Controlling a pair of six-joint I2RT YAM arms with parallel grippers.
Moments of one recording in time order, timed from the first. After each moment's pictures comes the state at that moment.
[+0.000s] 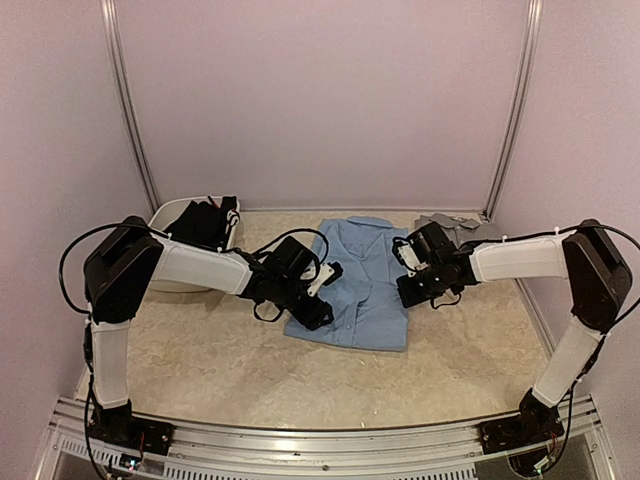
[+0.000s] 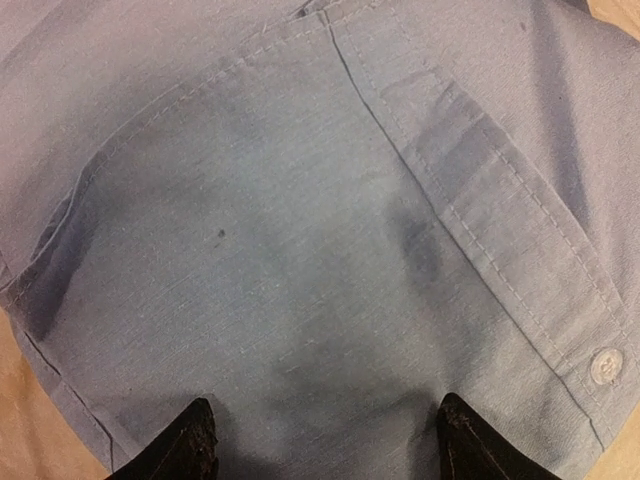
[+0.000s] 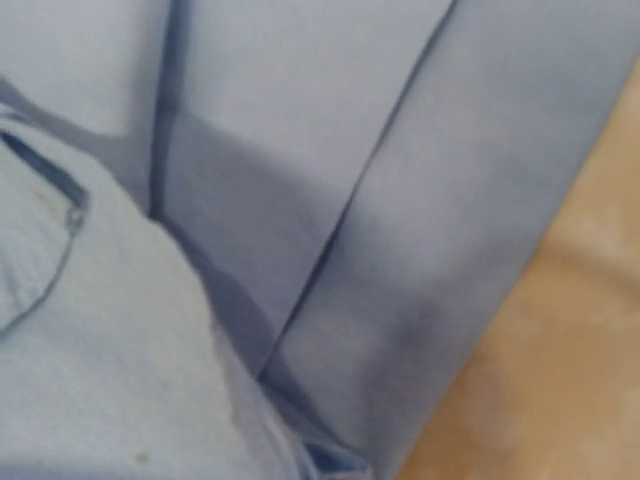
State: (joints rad) left arm -0.83 2.06 1.31 -0.16 0.12 0.06; right arm 0.58 1.71 1.00 -0.27 0.07 0.17
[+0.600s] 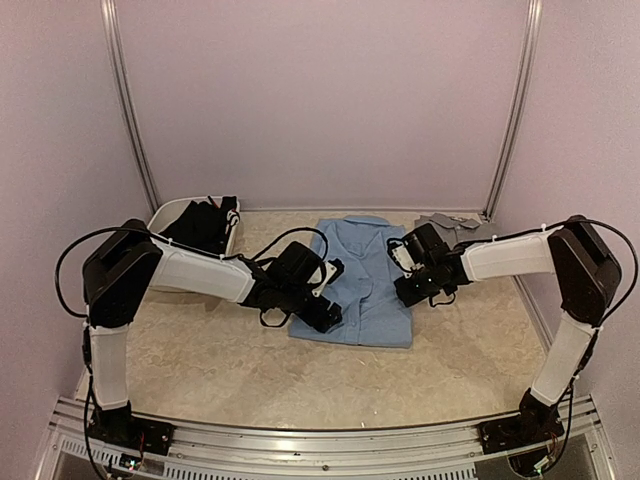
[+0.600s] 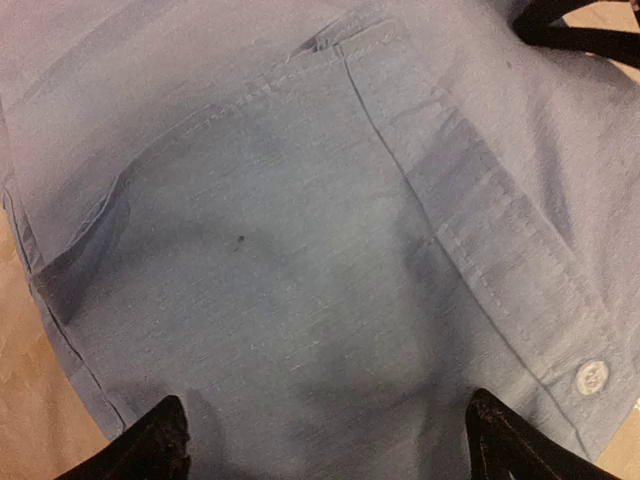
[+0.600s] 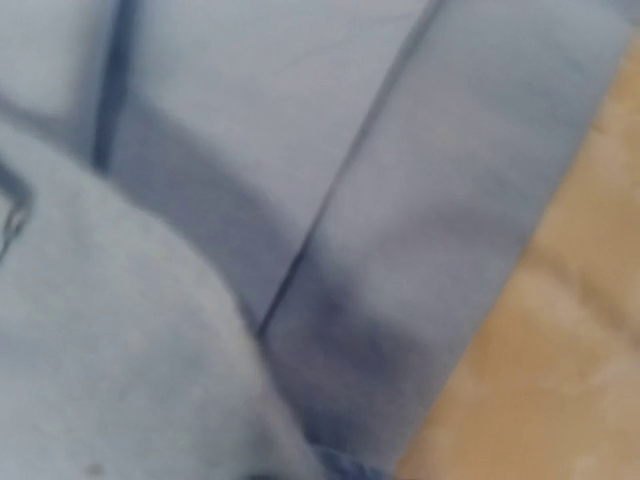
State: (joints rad) left arm -0.88 2.05 1.28 -0.09 -0.01 -0.05; right arm 0.58 1.78 1.03 -0.23 0.16 0.05
